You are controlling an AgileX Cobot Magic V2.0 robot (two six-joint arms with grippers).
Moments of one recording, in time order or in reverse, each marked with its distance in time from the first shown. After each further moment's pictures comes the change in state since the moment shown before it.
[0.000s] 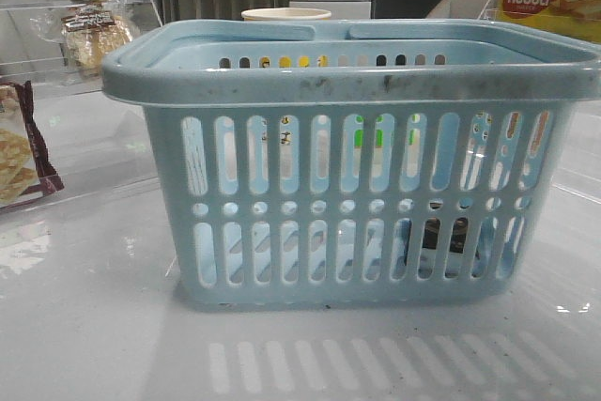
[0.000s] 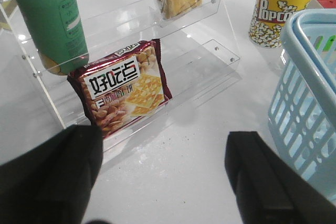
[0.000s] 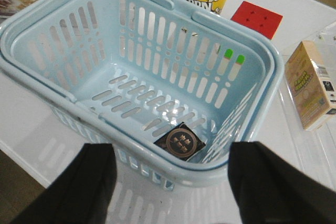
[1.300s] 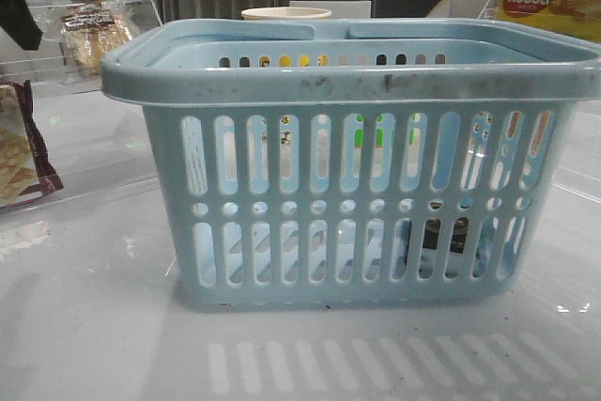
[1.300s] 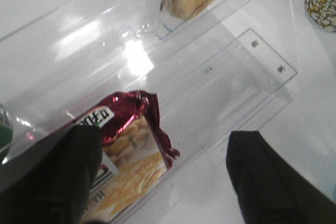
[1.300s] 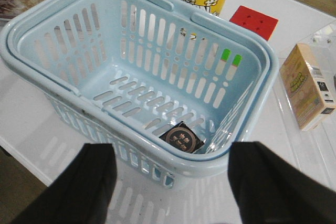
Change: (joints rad) left arm -0.012 1.007 -0.530 -0.016 -0.167 0.027; right arm 0.000 -0.062 0.025 -0.002 0.007 0.000
